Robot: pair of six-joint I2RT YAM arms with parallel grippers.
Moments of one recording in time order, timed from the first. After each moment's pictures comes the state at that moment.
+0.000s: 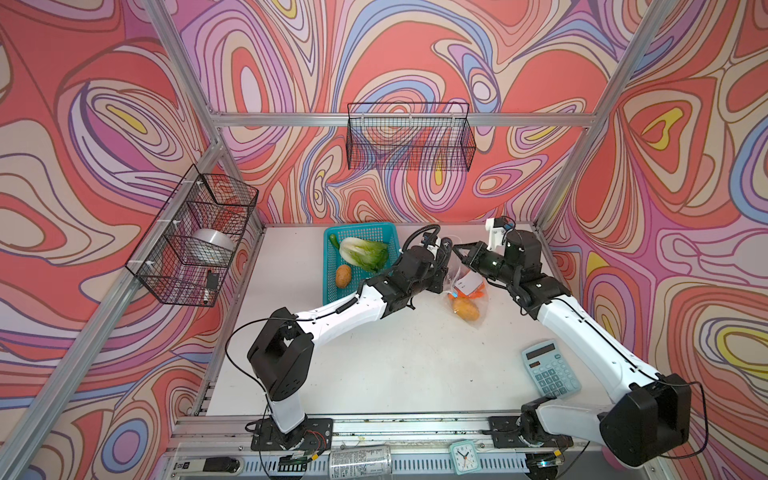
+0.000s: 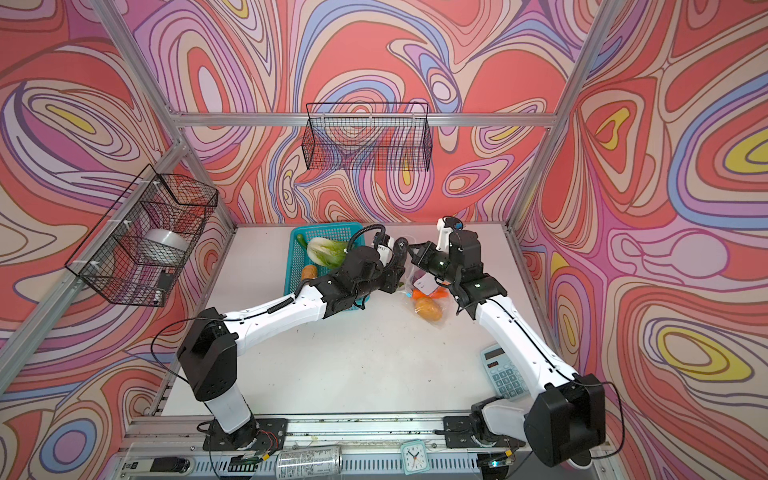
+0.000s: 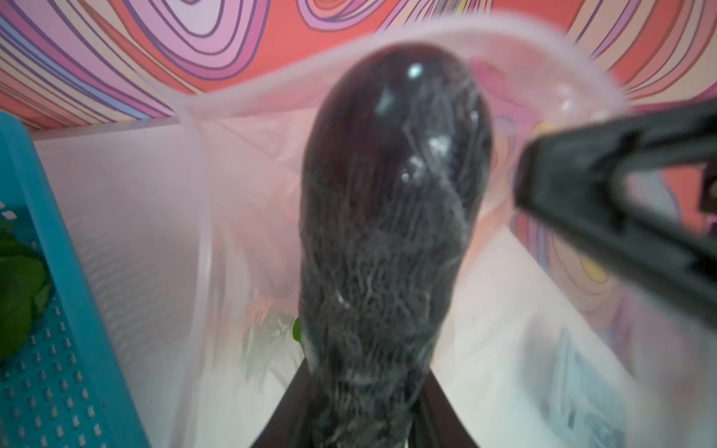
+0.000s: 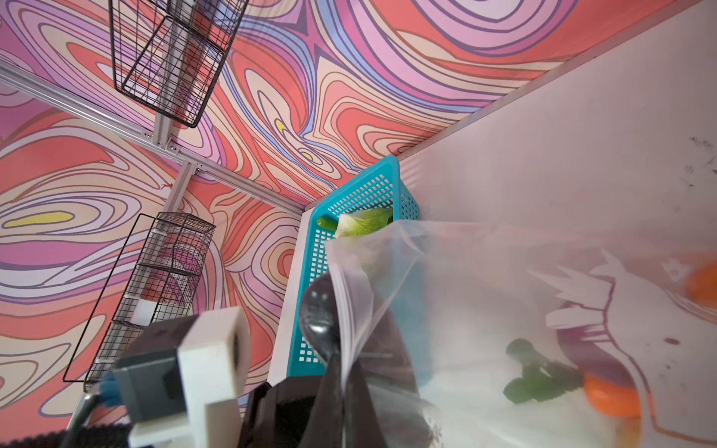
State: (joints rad) left arm -0.84 1.76 1.37 -0.10 -0.07 -0.42; right arm 0.29 1.27 1.07 -0.13 -0.35 0.82
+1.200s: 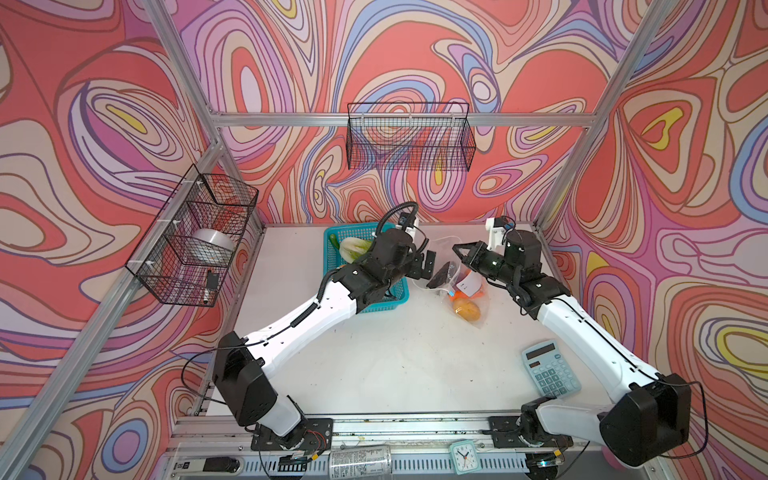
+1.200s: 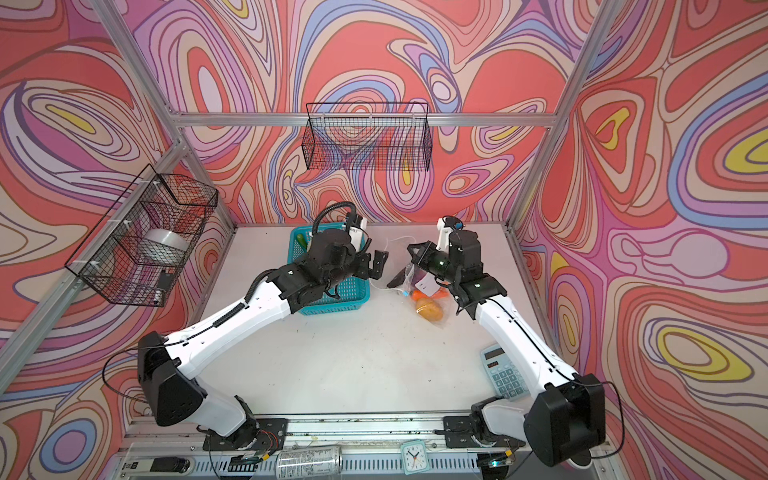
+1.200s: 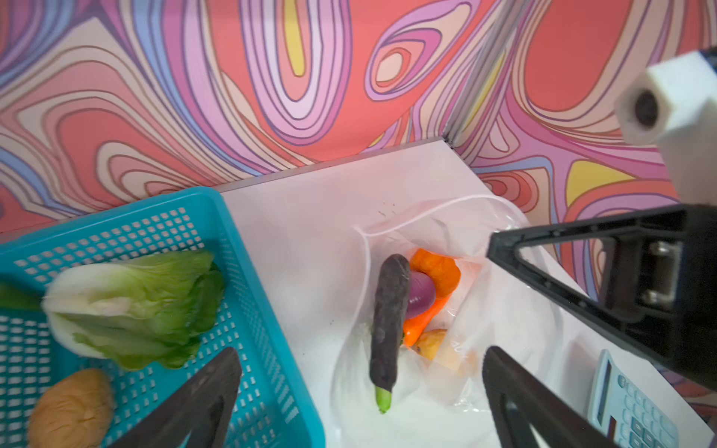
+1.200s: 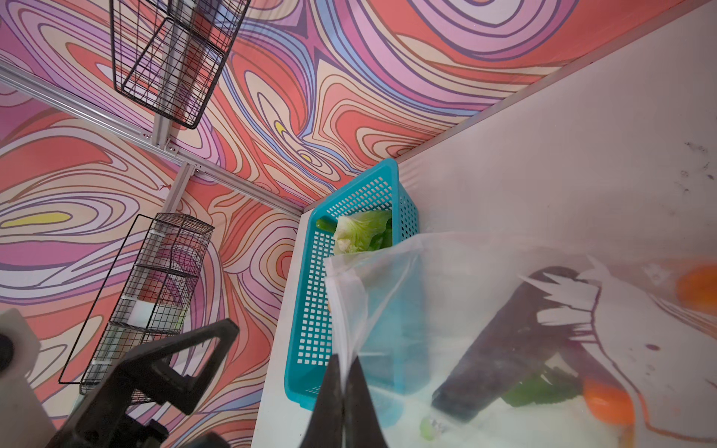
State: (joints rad) left arm -0.75 1.53 1.46 -0.36 -0.21 -0.32; right arm 0.29 1.27 1.07 -0.12 -0.34 0.81
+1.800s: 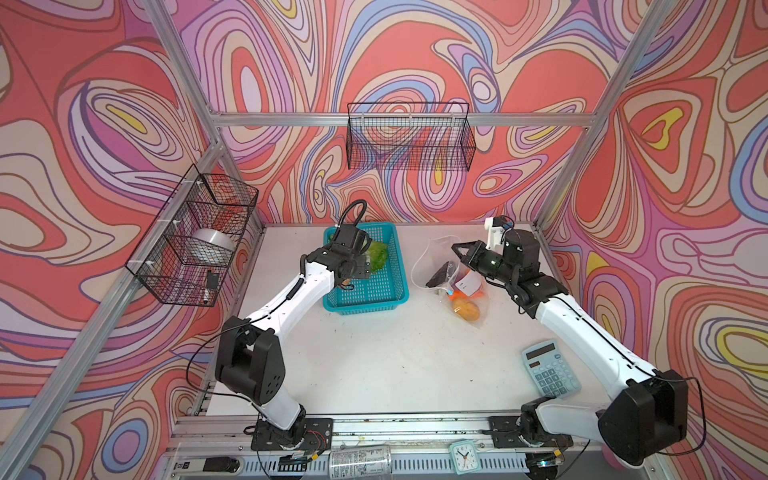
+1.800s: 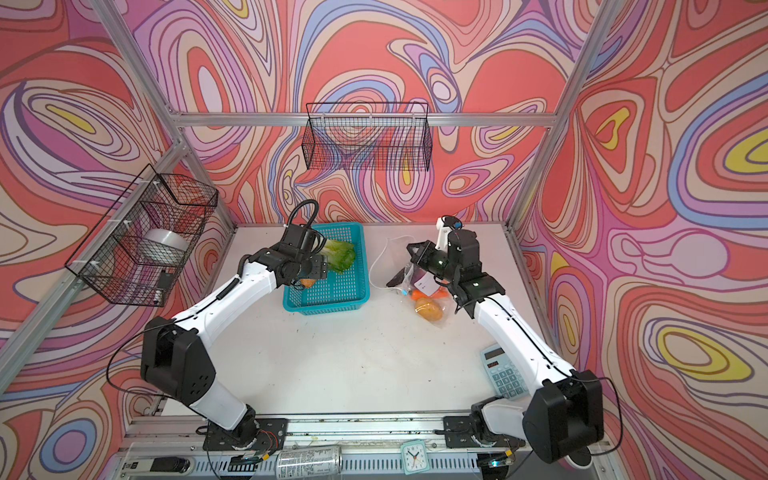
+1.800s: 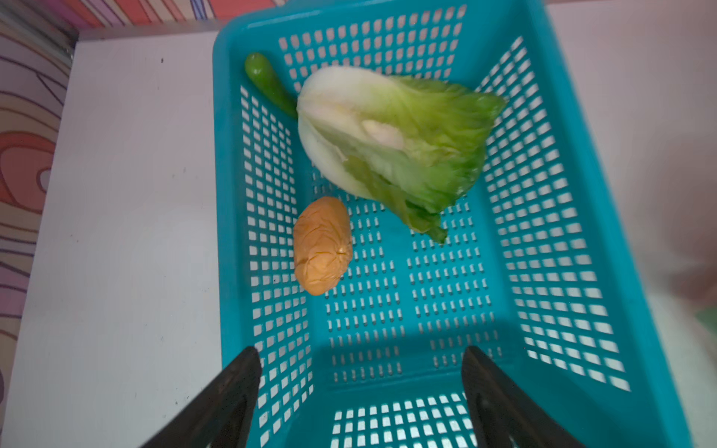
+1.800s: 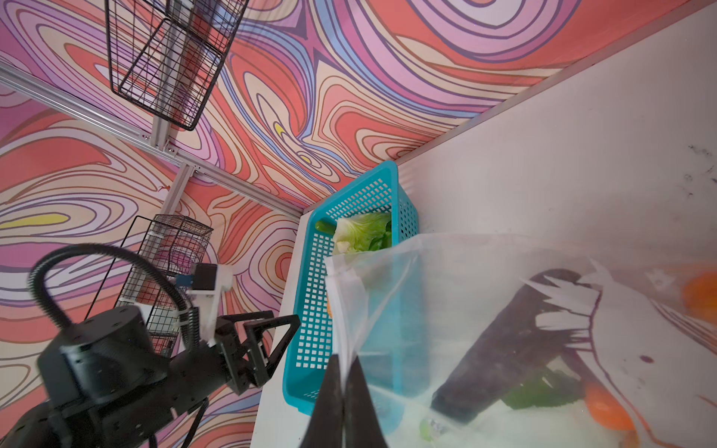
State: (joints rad) left arm -0.40 1.68 1.39 -0.69 -0.28 -0.32; right arm 0.29 1.29 1.07 -0.10 -0.34 0.81
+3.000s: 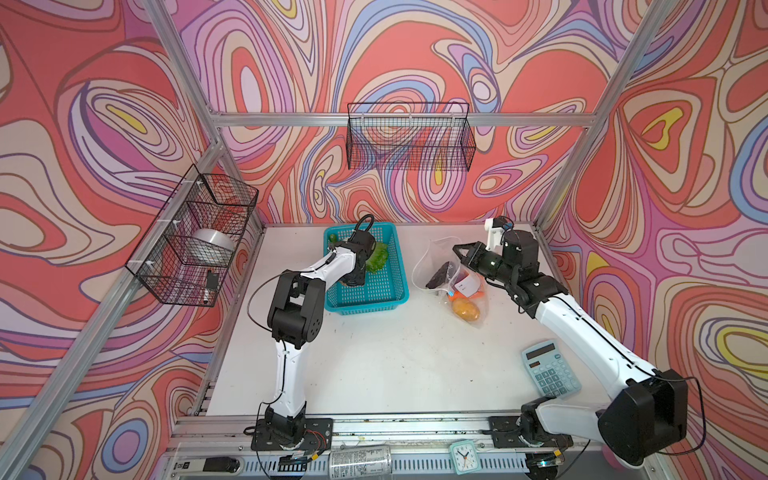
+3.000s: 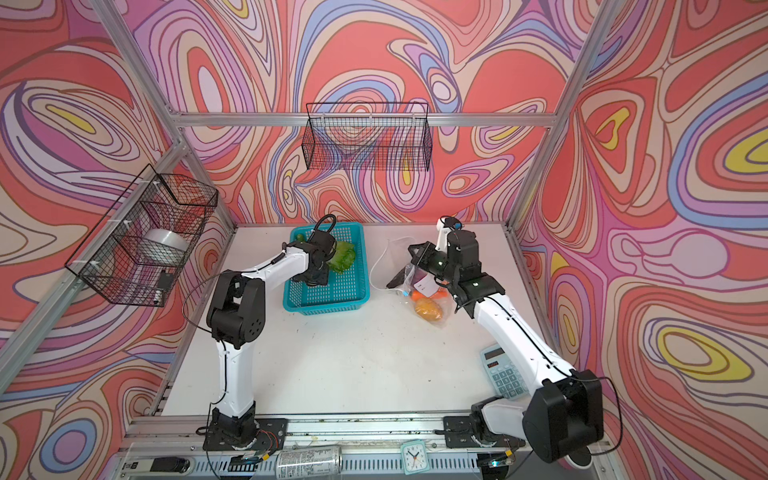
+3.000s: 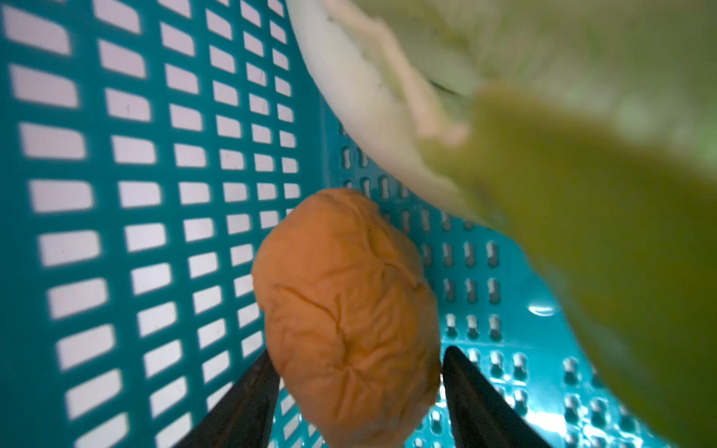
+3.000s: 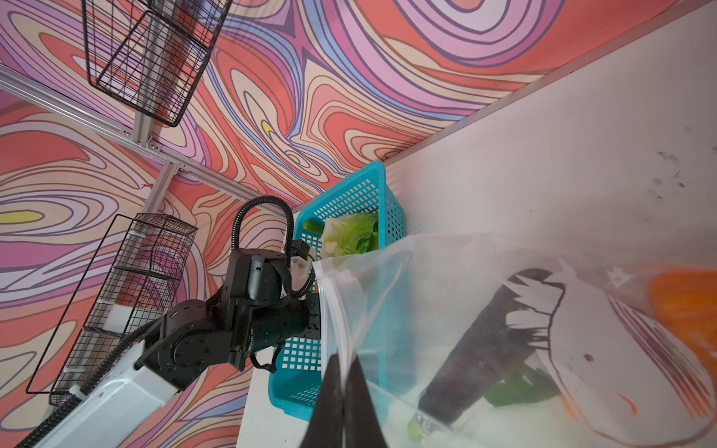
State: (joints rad) left arm -0.35 2.14 1.66 -0.81 -0.40 -0.32; right arm 0.29 1.29 1.08 -0.13 -0.31 0.78
